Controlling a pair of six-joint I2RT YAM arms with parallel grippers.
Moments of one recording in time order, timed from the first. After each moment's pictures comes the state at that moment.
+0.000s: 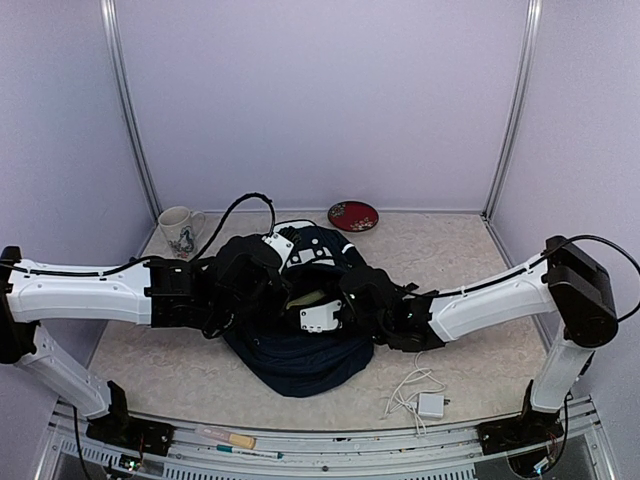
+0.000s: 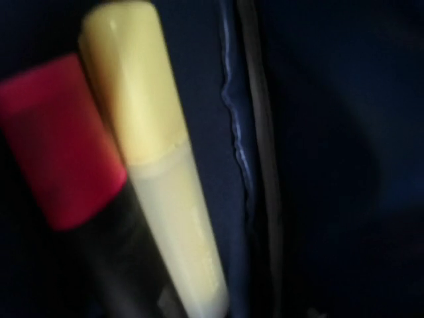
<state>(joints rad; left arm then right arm) -1.15 1.43 1.06 -0.31 -0.65 -0.15 1.11 1.77 0.97 0.32 0.43 -1.08</state>
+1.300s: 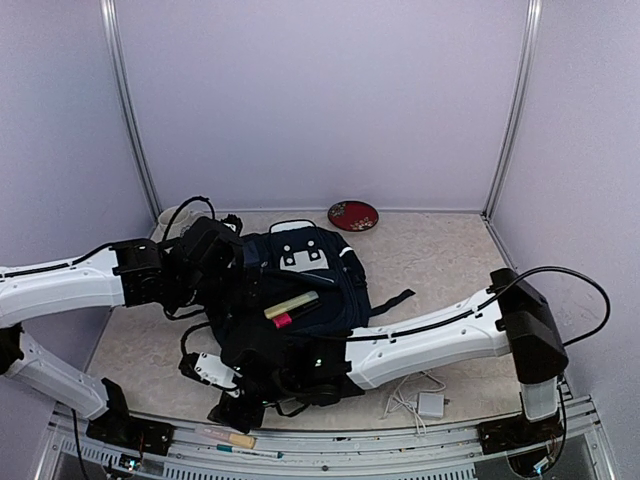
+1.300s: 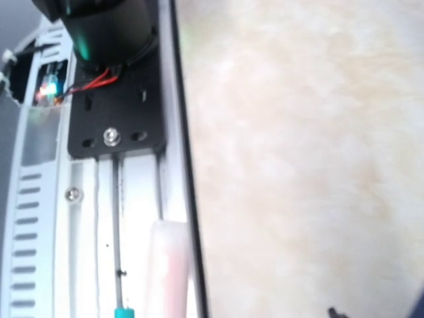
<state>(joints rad) -0.96 1.31 1.04 -0.58 -0.55 -0.51 1.47 2.07 1.55 -0.13 -0.03 0.04</state>
